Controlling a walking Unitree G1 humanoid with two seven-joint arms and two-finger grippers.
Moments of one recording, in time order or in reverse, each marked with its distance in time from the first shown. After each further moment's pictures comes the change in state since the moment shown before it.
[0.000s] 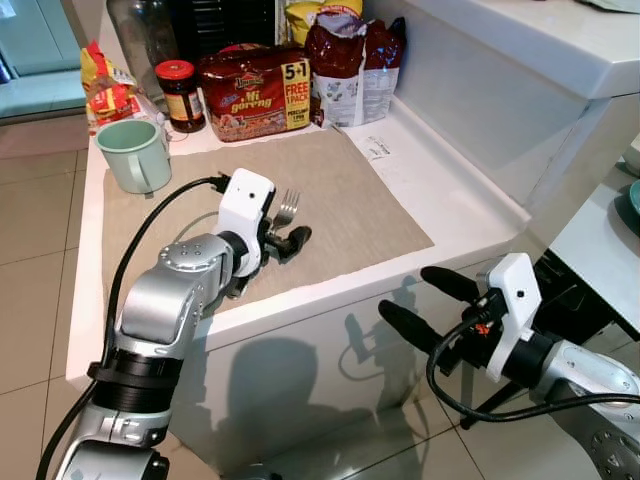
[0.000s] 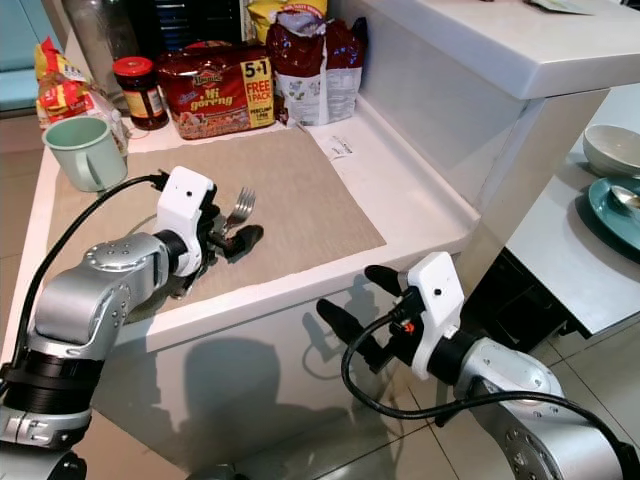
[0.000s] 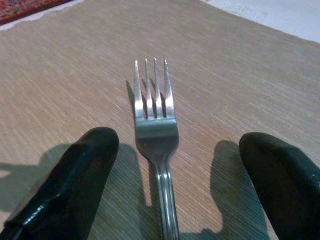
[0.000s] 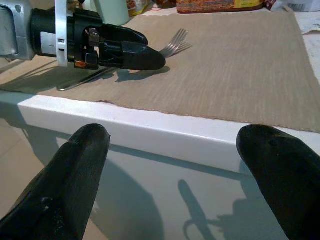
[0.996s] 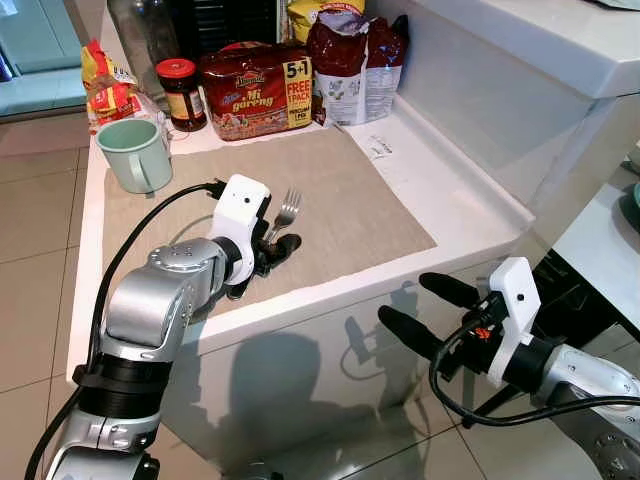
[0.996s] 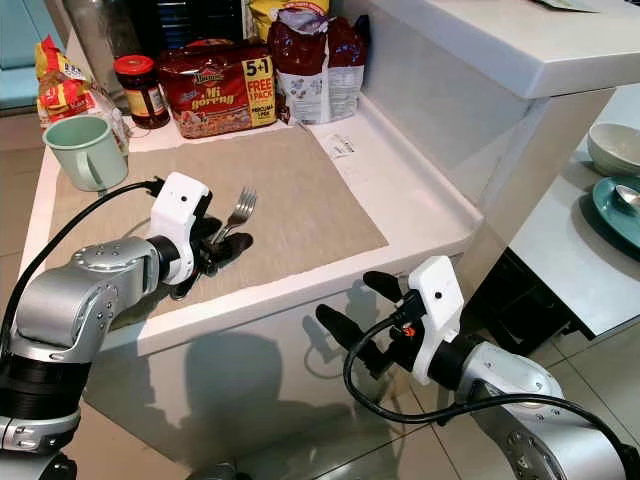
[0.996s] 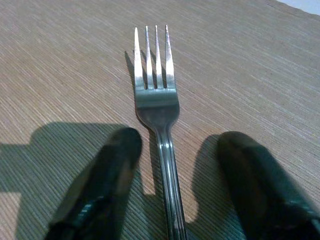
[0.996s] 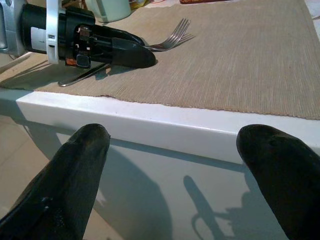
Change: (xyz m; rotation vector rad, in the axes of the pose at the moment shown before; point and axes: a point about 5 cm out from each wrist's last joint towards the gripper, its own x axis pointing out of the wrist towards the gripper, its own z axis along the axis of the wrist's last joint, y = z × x) left arm -0.010 0.000 -0.003 -0.021 0.081 -0.024; right arm -0.001 0.001 -0.002 0.026 0.017 0.010
